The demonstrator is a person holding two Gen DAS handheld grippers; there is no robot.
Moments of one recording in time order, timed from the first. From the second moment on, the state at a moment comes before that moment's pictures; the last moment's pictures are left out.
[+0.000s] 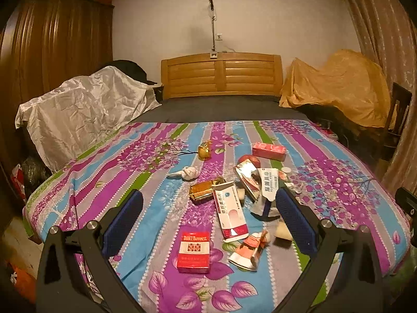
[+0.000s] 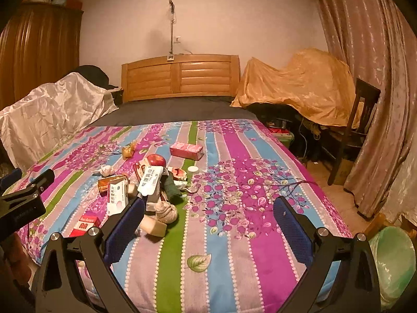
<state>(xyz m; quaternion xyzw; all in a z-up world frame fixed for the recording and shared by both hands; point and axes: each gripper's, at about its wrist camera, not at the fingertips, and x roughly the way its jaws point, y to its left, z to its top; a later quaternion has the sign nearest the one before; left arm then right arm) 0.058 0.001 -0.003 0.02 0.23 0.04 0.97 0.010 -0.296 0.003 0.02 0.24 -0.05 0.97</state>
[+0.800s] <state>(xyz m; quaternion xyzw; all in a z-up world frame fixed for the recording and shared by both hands) 0.062 -0.004 -0.005 0.04 0.23 0.04 0.97 0.027 -0.291 -0.015 0.03 0.25 -0.04 0.97</state>
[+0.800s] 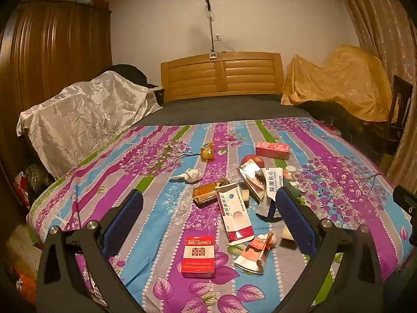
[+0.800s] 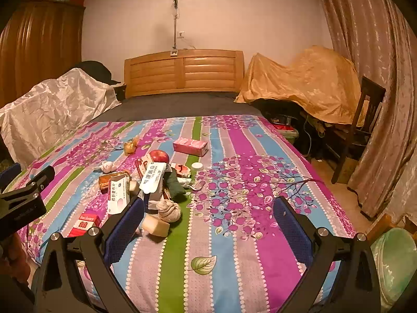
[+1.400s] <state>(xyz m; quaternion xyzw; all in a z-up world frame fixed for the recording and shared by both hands) 0.056 -0.018 -0.010 0.07 0.24 0.04 0.97 0.010 -0.311 -0.017 0.05 0.26 -0.06 0.96</state>
